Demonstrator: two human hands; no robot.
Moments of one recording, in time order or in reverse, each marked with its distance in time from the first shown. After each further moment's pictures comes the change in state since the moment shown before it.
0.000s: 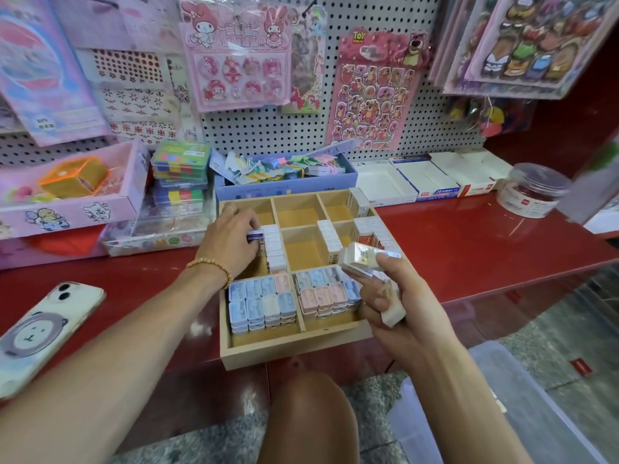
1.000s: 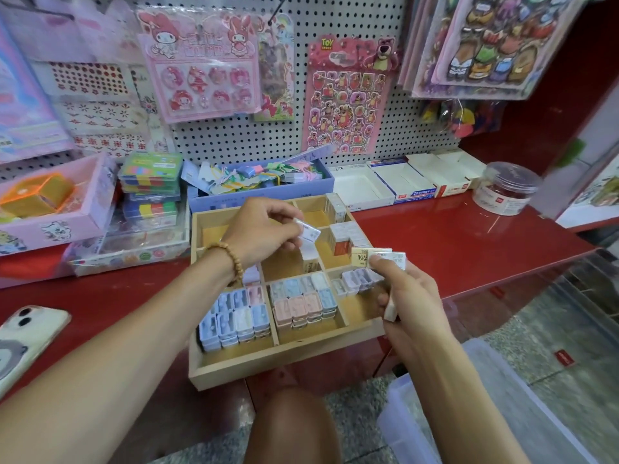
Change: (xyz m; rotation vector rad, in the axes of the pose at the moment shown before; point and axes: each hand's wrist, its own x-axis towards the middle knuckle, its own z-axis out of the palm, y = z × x) left_hand 0.014 0.092 -0.012 -0.787 -0.259 -0.167; right_hand 0.015 -0.022 -0.028 -0.270 0.236 -0.269
